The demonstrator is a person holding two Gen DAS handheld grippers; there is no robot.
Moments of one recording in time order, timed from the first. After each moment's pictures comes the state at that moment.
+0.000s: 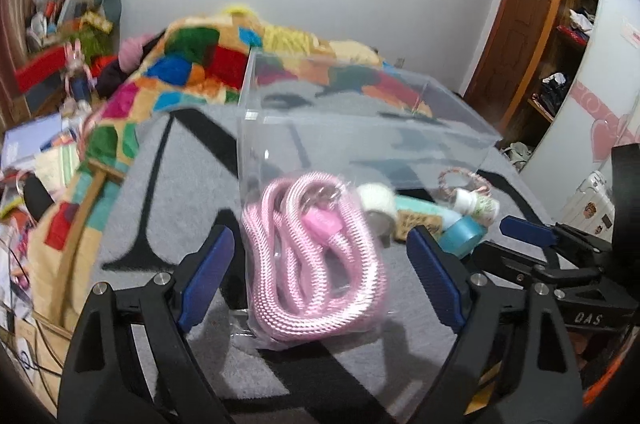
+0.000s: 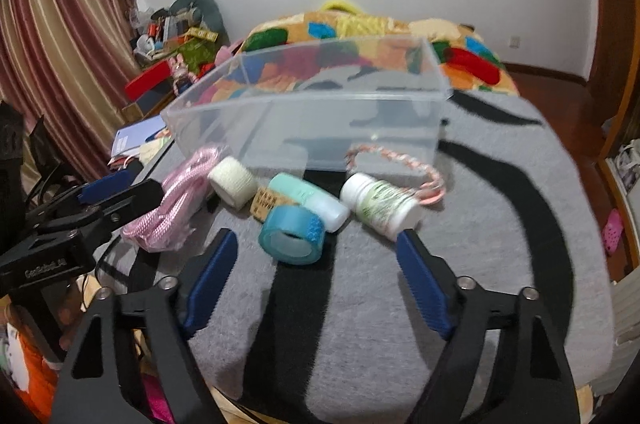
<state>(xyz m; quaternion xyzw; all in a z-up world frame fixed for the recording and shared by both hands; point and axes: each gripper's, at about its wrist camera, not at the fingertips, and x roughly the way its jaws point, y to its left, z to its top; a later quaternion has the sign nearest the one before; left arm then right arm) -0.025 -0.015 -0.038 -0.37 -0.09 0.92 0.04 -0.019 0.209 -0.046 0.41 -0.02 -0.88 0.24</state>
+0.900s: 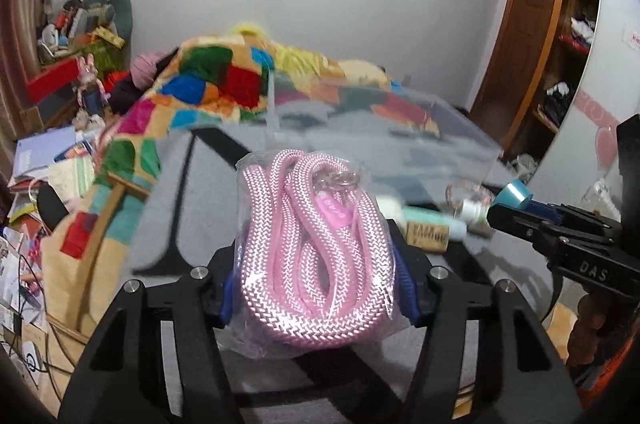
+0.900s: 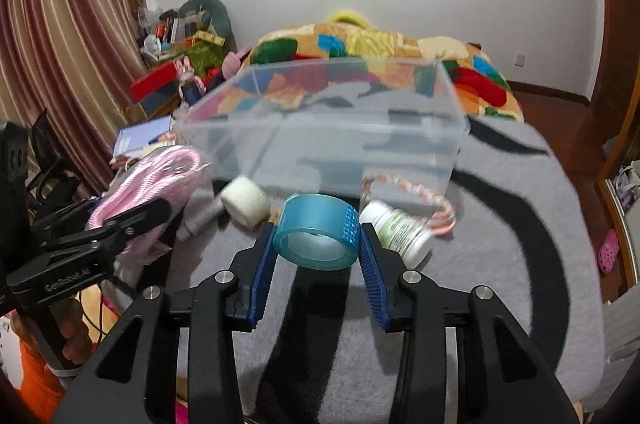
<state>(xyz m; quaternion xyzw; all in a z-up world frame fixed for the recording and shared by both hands) -0.002 -0.025 -0.014 -0.32 -0.07 0.94 0.02 -0.024 0.215 -0.012 0.37 -0.01 -0.90 0.24</state>
